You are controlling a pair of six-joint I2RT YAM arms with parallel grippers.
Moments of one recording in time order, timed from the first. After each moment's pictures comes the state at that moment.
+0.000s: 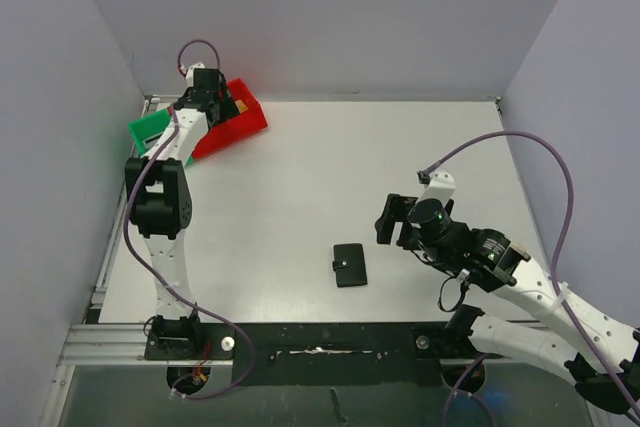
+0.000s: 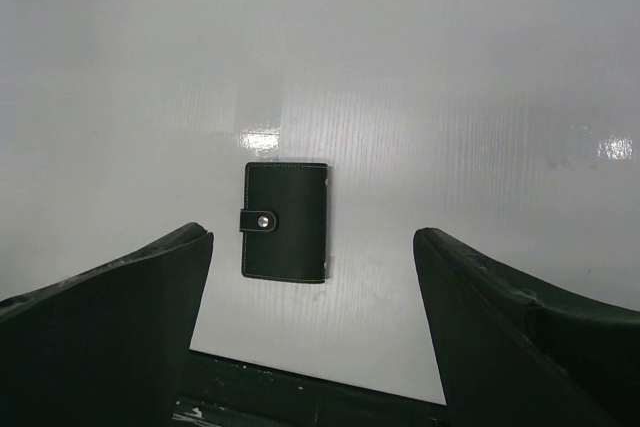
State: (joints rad) left arm -0.10 2.12 1.83 -0.42 -0.29 -0.48; right arm 0.88 0.86 0.94 -0.82 0.46 0.71
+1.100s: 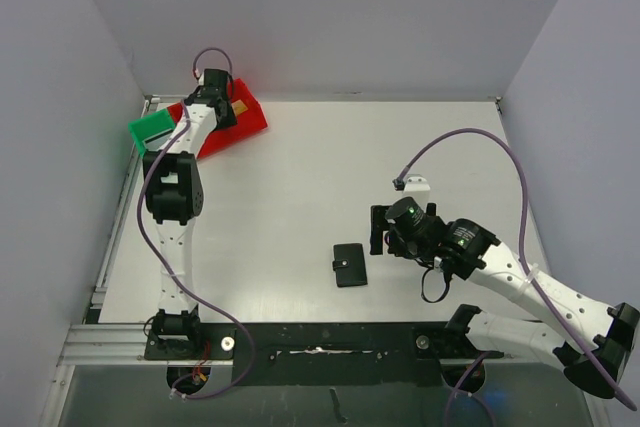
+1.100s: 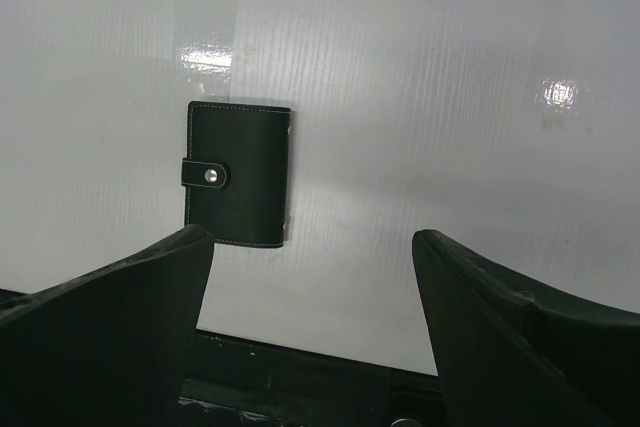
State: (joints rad) left arm -0.10 2.40 2.14 -0.61 -0.29 -0.40; right arm 0.87 0.97 0.92 -0.88 0.38 0.66
